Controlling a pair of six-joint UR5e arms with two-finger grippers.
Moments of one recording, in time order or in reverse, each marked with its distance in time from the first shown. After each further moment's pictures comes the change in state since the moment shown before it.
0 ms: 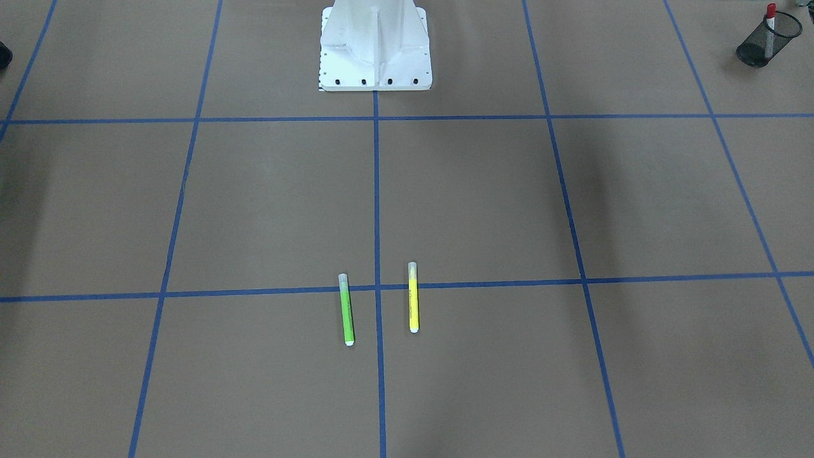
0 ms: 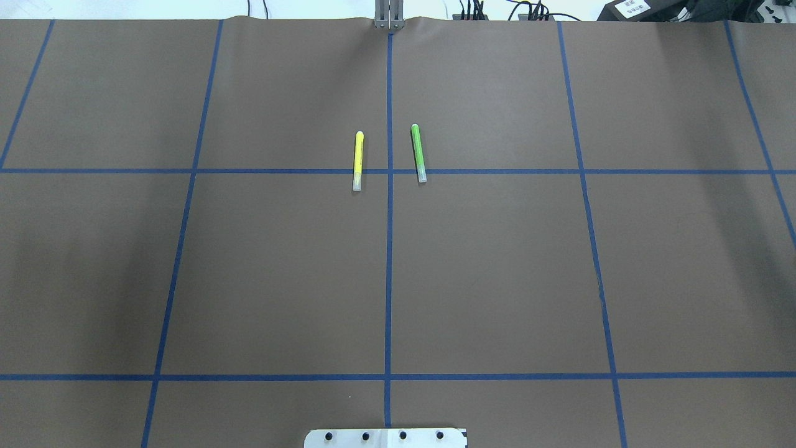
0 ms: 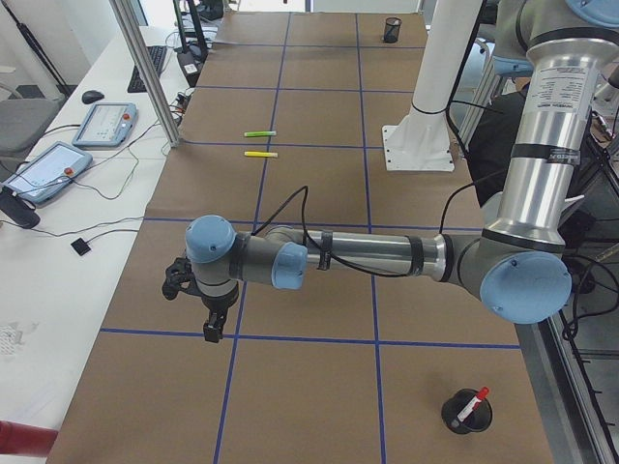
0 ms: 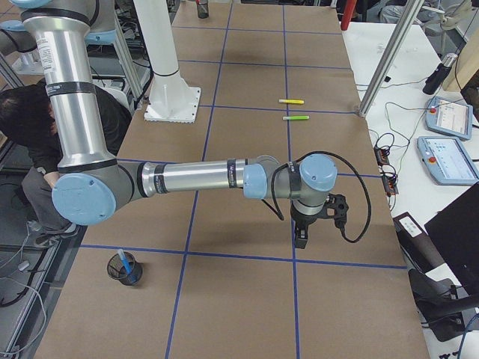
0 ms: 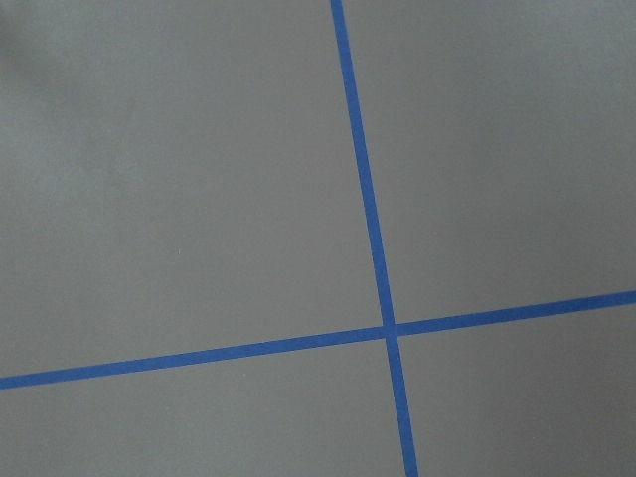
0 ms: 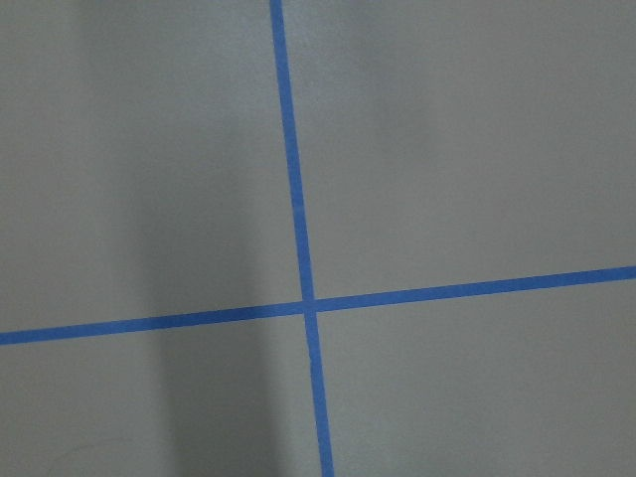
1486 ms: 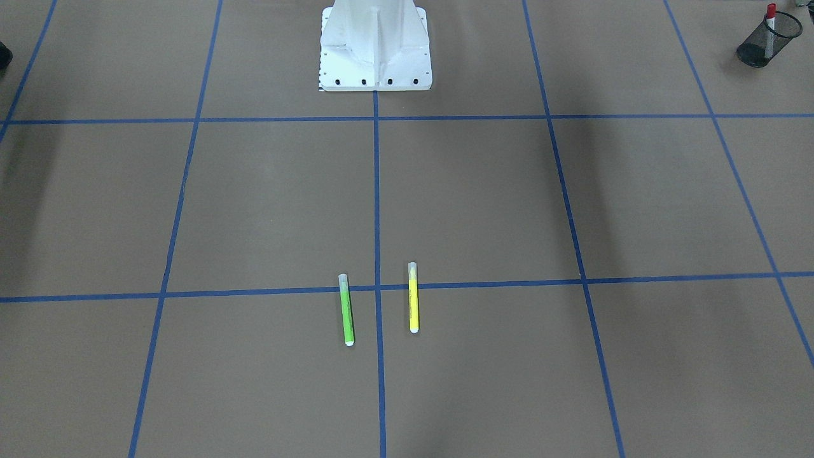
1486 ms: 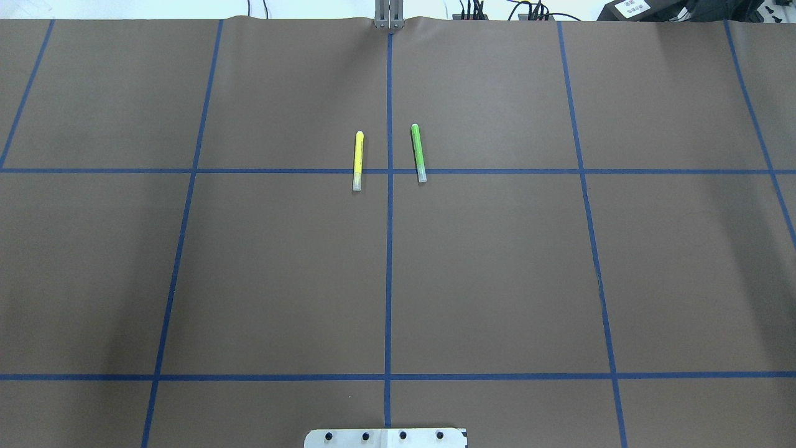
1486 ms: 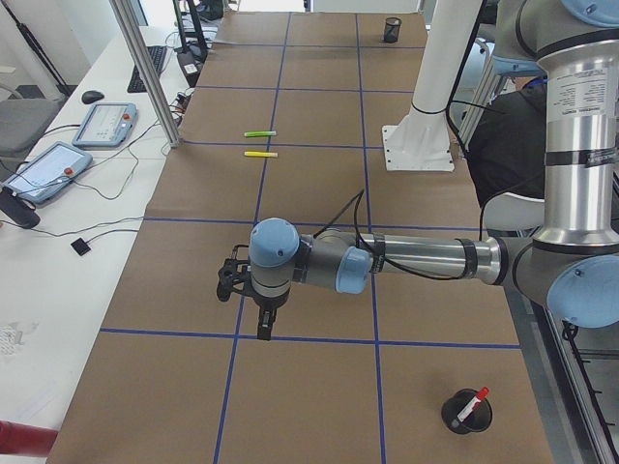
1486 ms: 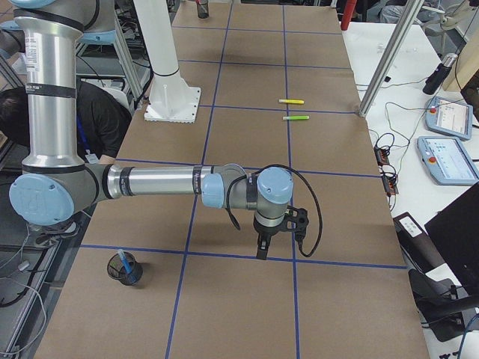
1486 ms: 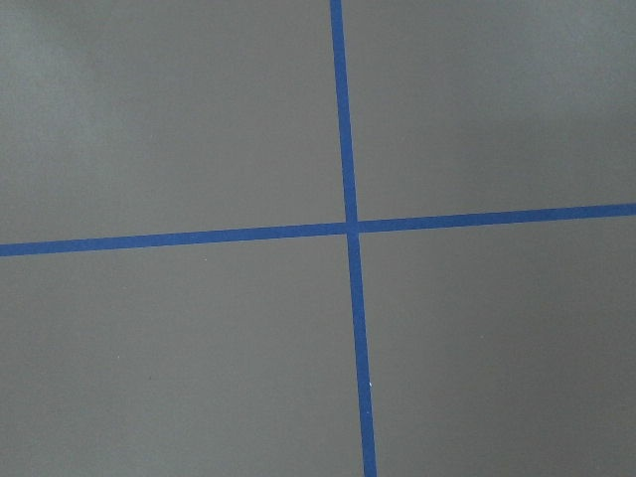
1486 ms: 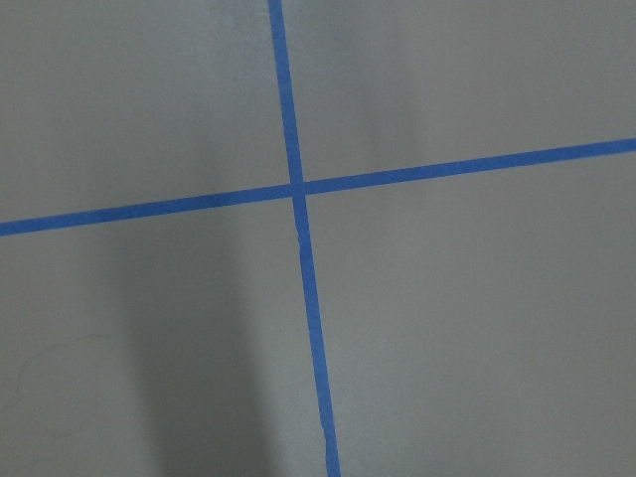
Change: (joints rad) left arm -0.001 0.203 -0.211 0.000 -0.036 -0.030; right arm 0.004 -0.221 0.146 -0.002 -0.036 -0.012
